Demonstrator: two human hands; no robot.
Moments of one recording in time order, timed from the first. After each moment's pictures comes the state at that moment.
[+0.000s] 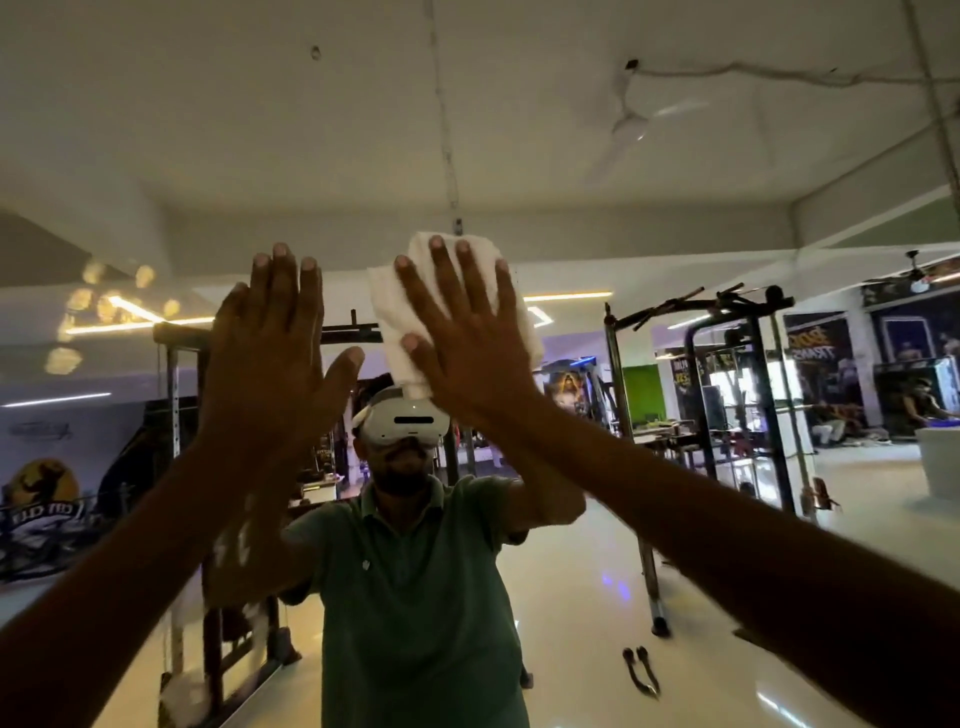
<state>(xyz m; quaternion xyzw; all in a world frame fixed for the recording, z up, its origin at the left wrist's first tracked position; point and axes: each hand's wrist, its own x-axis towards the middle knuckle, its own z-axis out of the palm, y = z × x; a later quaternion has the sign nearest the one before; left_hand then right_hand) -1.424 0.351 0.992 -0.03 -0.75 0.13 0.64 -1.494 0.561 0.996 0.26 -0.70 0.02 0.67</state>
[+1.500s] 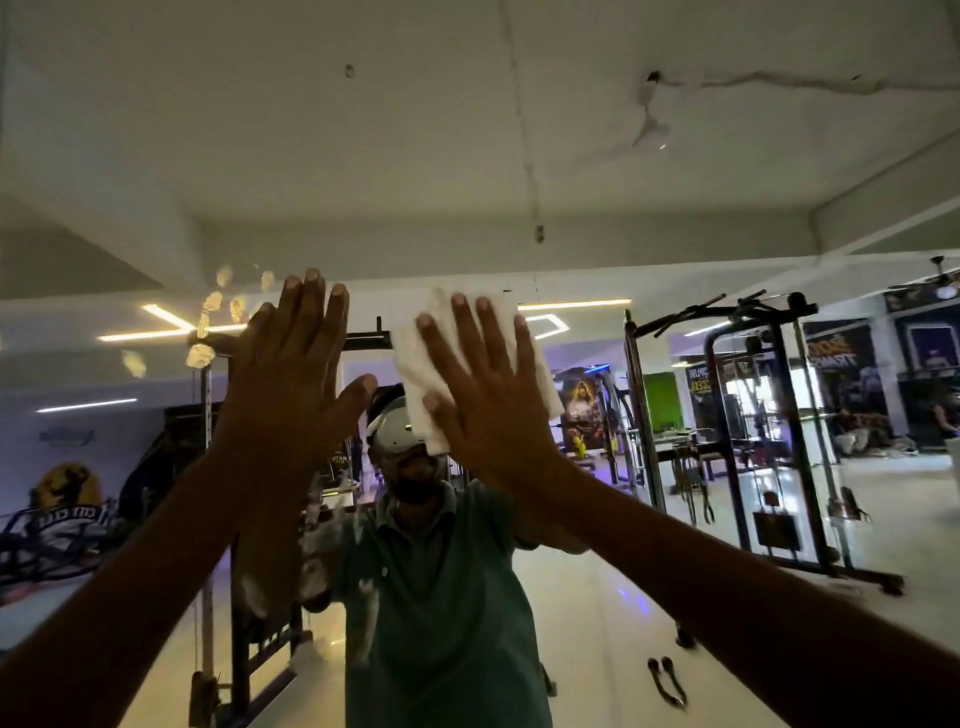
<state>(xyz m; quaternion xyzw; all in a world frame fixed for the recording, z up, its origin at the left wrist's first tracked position) -1.397 0.266 0.981 -0.08 -0.77 0.14 0.62 -1.467 0.489 0.944 0.26 -0.71 0.05 0.66</state>
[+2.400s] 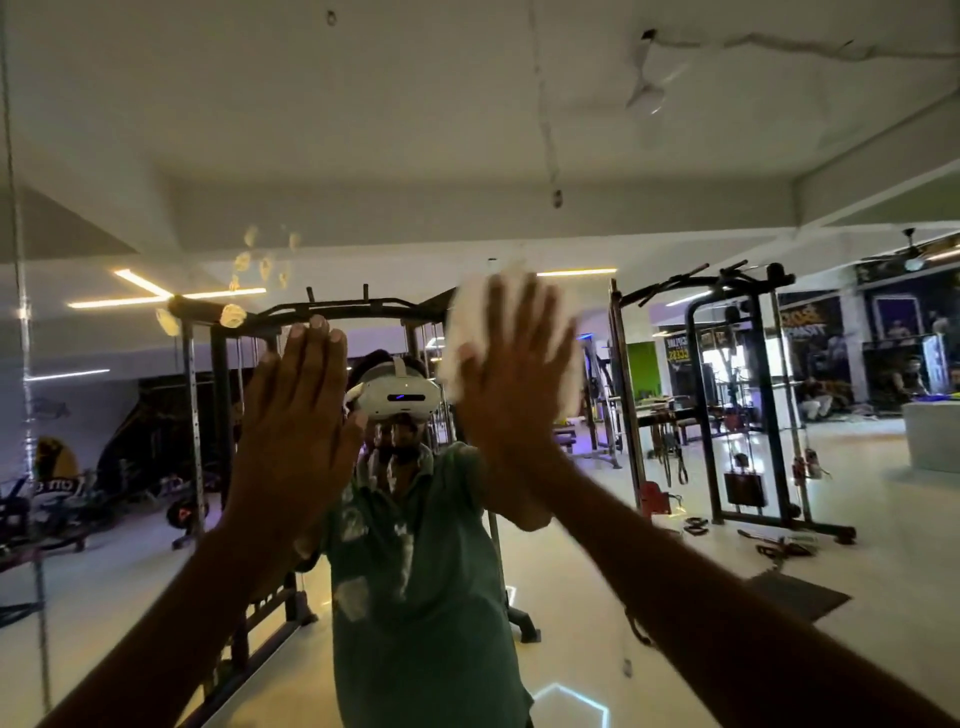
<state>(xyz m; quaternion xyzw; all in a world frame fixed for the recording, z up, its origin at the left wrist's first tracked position) -1.387 0.238 0.905 -0.08 -0.77 0.15 0.61 -1.454 0.461 0.921 0.06 -0.73 0.20 0.65</state>
